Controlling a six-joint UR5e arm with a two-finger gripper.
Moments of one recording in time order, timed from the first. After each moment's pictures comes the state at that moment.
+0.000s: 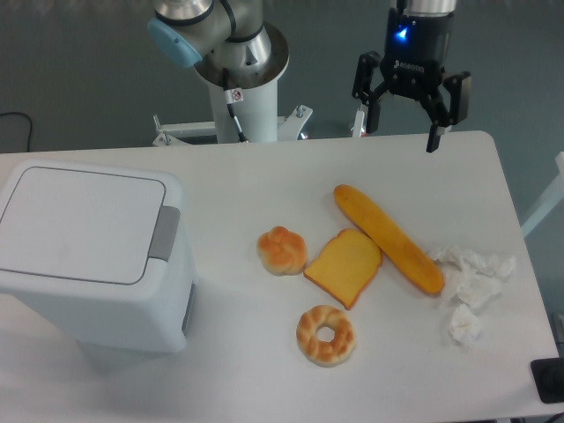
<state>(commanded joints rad) 2.85 -1.52 -1.65 -1.18 1.16 1.41</state>
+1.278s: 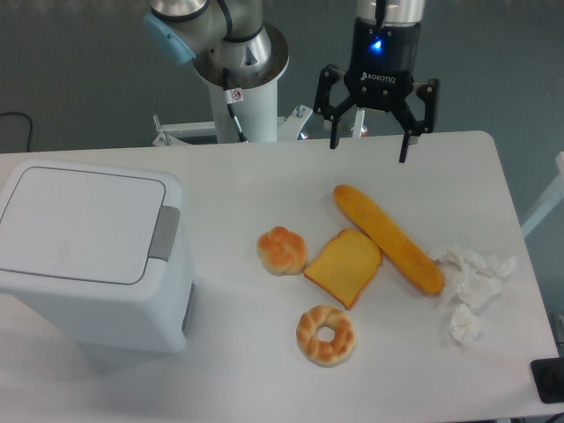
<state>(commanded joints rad) 2.72 -1.54 -1.64 -1.09 1.16 0.89</state>
